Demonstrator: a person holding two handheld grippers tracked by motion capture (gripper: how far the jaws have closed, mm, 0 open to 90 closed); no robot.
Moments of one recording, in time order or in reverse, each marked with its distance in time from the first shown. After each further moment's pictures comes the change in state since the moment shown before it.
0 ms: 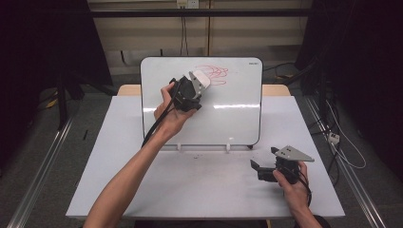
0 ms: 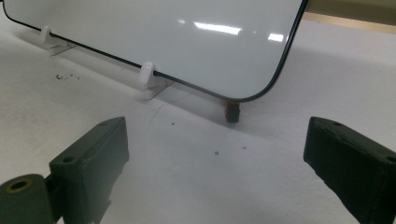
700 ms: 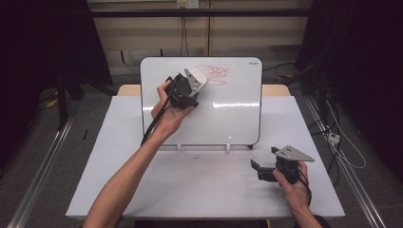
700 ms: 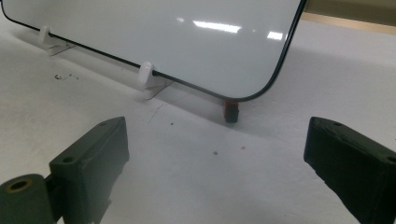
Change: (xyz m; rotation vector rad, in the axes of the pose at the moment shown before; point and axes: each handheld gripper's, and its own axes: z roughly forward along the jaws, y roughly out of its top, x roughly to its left) left arm 0.012 -0.001 -0.001 0.003 0.006 -0.050; right arm 0.000 0.000 0.000 0.002 -0.001 0.001
